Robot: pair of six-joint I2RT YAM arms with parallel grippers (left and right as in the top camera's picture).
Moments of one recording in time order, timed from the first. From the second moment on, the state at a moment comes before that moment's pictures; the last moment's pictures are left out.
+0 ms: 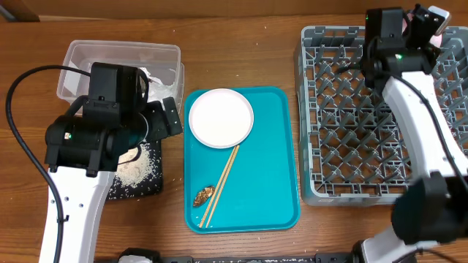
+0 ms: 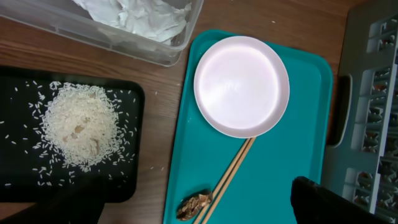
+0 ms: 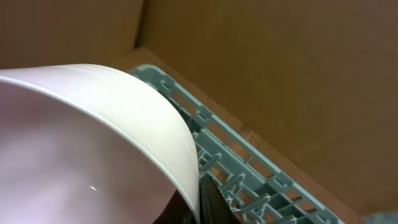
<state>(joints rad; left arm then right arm) -0.16 1.29 1.52 -1.28 0.03 -0.43 0.04 1.79 1.59 -0.71 1.08 0.41</state>
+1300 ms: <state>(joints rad) -0.16 1.34 1.52 -1.28 0.03 -0.43 0.17 2.05 1.59 -1.09 0.86 0.65</state>
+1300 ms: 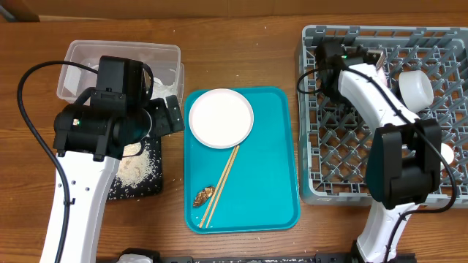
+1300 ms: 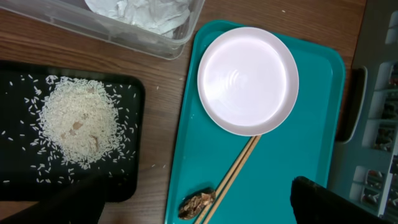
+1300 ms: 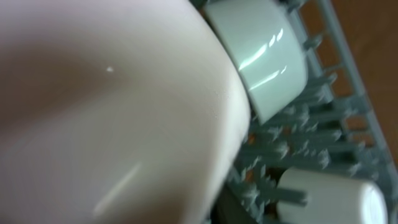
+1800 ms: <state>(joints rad) -0.16 1.34 1.52 -1.31 0.03 -0.40 0.20 1.69 1.60 -1.17 0.30 0.58</state>
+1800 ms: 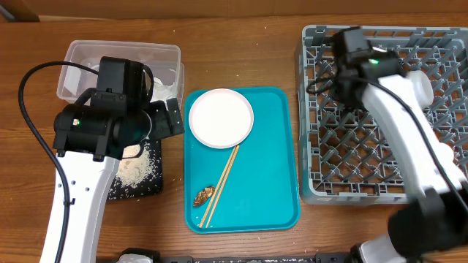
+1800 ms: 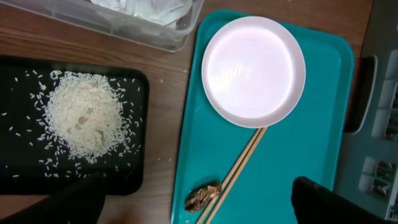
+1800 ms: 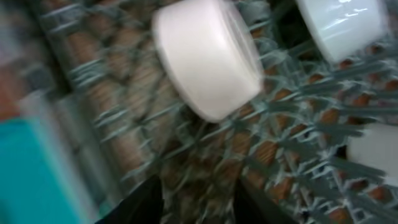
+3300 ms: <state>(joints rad) -0.01 1.34 1.52 -1.36 -0.06 -0.47 0.85 2.02 1.37 -0.85 -0.11 0.98</state>
